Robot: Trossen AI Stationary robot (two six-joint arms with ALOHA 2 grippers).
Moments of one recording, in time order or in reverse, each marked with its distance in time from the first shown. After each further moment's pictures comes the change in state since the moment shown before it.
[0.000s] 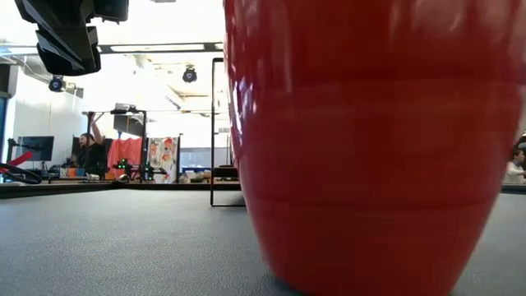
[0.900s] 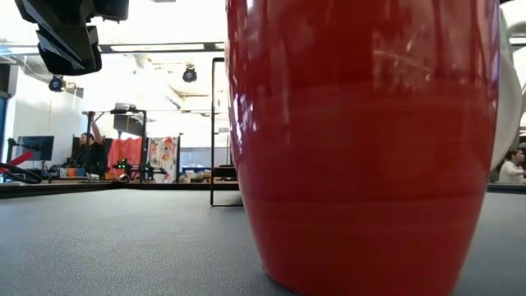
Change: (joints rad) left arm 0.000 0.000 0.000 0.000 -0.002 0.015; right arm -0.007 -0.201 -0.001 -0.508 -0.004 0.087
